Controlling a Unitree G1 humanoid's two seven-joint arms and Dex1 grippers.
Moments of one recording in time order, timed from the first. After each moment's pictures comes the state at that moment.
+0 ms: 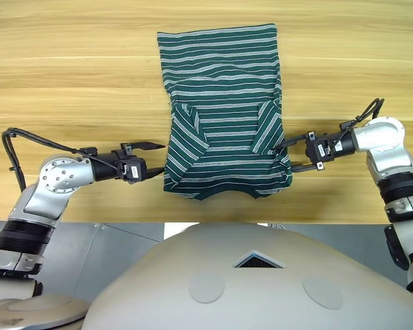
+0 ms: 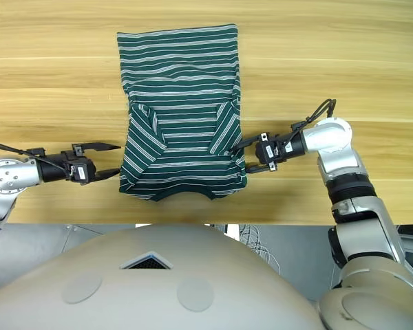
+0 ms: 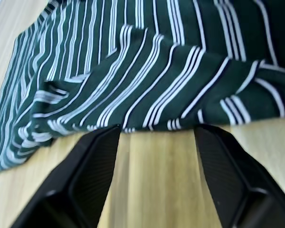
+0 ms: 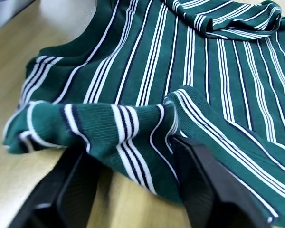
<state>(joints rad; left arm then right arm) 0.25 0.90 -0.22 0.00 0.05 -0.55 -0.91 -0.19 -0.70 0.34 0.50 0.17 -0.64 1.50</state>
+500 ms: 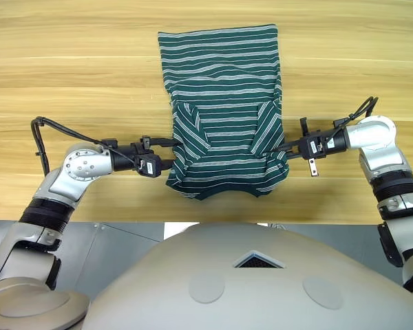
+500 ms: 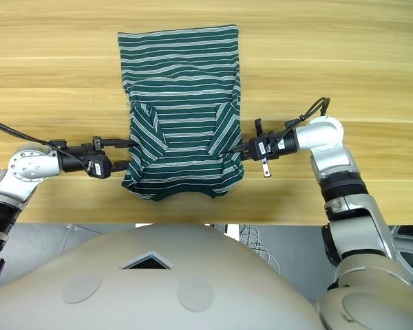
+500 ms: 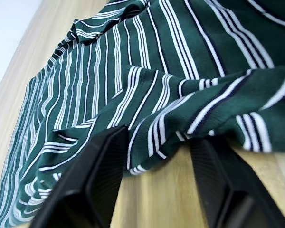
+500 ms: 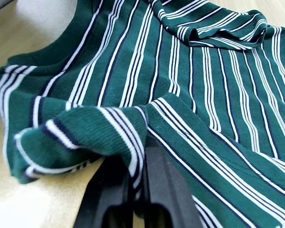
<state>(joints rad) 0.06 0.81 -0.38 0.21 0.09 -0.75 -0.85 -0.20 -0.66 0.33 0.50 0.15 -0.63 1.46</state>
